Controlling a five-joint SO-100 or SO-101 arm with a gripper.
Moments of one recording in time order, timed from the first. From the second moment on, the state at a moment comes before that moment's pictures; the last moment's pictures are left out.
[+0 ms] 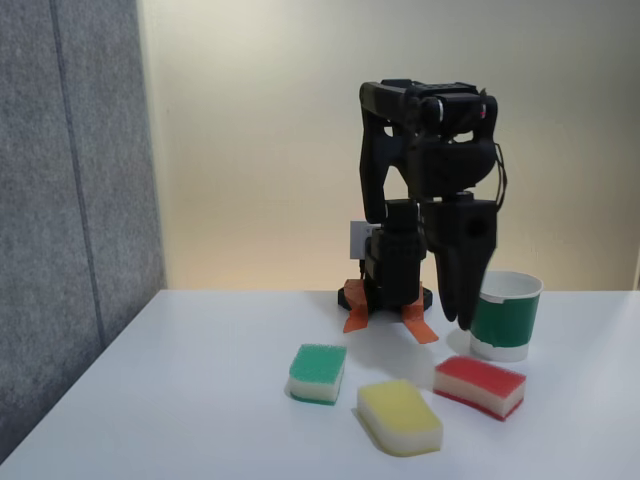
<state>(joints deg) -10.2 118.0 117.5 73.4 -9.4</state>
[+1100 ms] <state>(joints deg) -12.0 95.4 111.3 52.7 -26.9</state>
